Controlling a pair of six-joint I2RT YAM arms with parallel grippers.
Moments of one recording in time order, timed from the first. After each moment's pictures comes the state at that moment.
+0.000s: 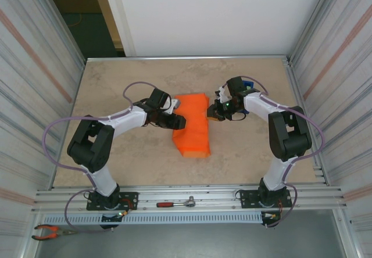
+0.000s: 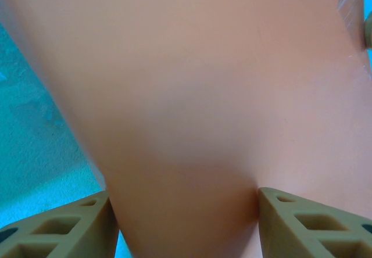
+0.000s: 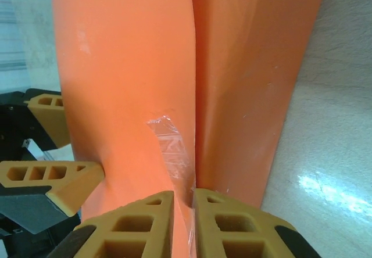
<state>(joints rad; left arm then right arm) -0.53 1.74 1.07 -0.38 0.41 -0.29 0.30 1.80 1.18 -0.55 -0.68 0.43</state>
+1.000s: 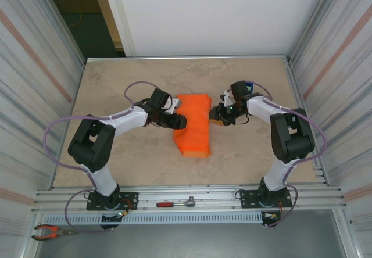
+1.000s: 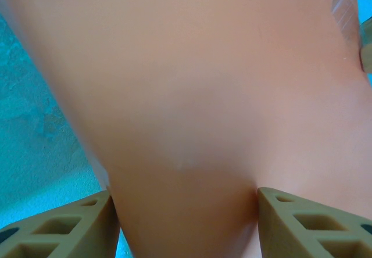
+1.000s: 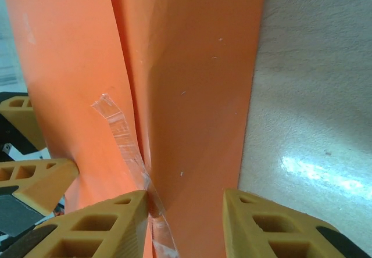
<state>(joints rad) -0.54 1.75 1.07 -0.36 0.41 -0.28 0.27 1.77 1.10 -0.53 -0.67 0.49</state>
